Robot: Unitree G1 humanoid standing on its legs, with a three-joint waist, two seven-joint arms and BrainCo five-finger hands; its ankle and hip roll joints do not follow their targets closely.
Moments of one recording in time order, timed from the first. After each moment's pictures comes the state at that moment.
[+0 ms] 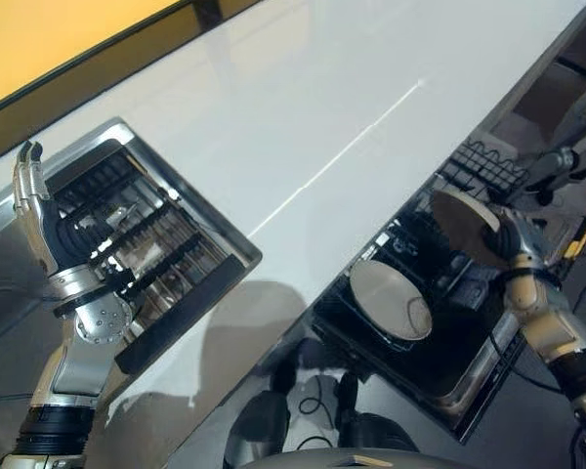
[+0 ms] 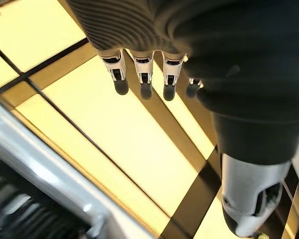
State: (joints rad) left arm -0.04 0.66 0.09 -0.06 0.24 -0.10 0.81; right arm -0.35 -0.81 0.29 0.35 -0.30 0.15 -0.40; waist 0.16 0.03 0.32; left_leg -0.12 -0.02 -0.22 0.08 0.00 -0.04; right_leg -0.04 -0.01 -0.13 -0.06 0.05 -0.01
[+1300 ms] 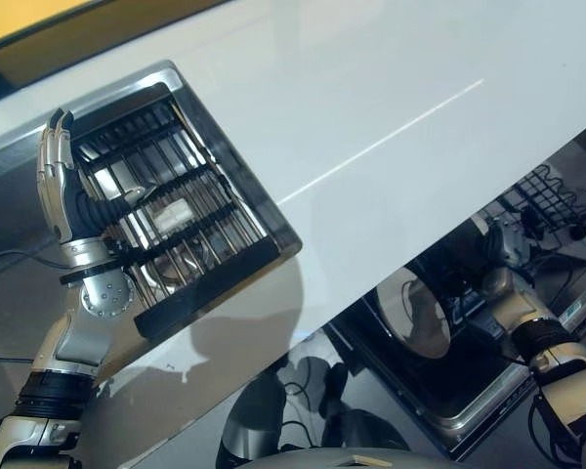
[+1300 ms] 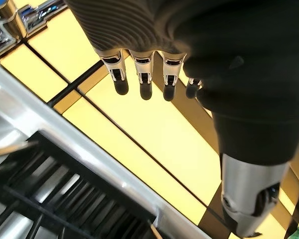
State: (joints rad) left arm -0.15 0.71 0.01 0.02 0.26 -0.14 0.74; right arm -0.46 -0.66 0.35 0.76 -0.22 0.22 -0.40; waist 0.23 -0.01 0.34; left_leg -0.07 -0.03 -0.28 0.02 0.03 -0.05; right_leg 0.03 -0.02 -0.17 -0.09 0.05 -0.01
